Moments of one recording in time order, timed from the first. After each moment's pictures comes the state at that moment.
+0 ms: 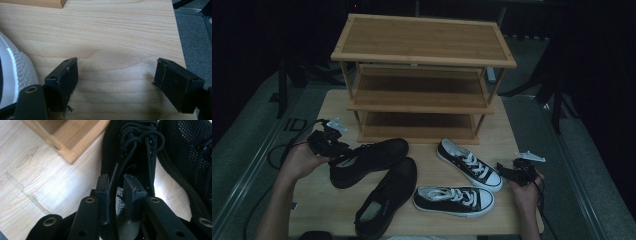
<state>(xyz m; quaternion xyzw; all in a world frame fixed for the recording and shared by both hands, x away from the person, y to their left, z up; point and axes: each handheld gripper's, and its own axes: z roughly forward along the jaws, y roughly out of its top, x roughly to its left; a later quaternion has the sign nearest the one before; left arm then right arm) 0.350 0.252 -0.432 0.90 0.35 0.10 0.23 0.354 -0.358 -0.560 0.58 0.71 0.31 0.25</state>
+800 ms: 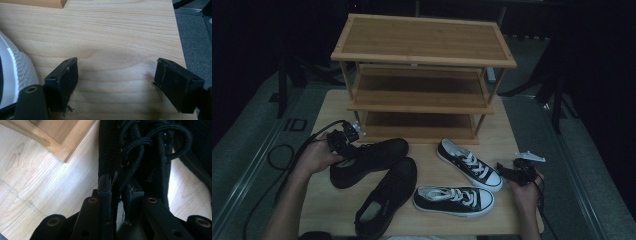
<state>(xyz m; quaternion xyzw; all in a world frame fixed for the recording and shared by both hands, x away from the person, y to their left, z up) 0.376 0.212 -0.455 0.93 0.32 0.09 0.12 0.354 -0.358 -0.560 0.58 0.71 0.31 0.25</state>
